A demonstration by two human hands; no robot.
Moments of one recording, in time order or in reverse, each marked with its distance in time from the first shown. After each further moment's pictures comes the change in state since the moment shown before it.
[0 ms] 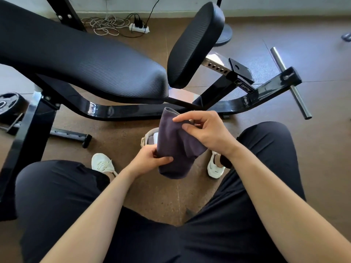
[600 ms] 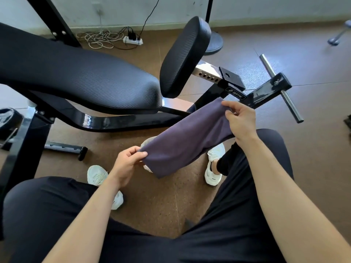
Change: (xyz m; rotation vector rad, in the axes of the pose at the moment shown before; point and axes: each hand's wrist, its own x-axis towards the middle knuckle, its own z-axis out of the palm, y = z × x) left_hand 0.000 -0.002 -0.022 -0.454 0.251 -0.106; right_hand 0.011 0.076 -0.085 0.013 0.659 0.402
